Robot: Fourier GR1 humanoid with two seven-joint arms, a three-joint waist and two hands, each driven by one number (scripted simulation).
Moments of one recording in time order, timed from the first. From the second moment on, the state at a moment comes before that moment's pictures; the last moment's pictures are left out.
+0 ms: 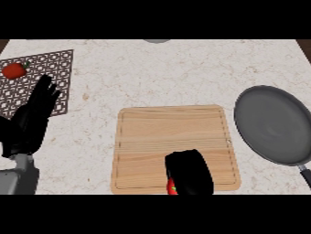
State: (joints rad) left arm -0.14 0.21 0.08 -1.60 0.15 0.09 0.23; right arm -0.21 -0.16 0.83 -1.64 0.91 0.23 0.79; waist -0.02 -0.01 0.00
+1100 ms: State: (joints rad) left arm -0.14 0.20 0.08 -1.61 0.14 0.07 0.24; right arm -0.27 -0.26 0.64 -2.37 1.25 0.49 0.87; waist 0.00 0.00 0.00
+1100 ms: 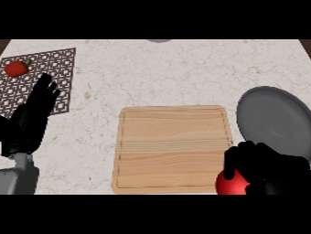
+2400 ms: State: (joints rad) left arm -0.17 0.18 0.08 -1.62 0.12 0.07 0.27; right arm -0.25 -0.43 -0.19 -1.47 0.81 -0.01 -0.11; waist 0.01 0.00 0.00
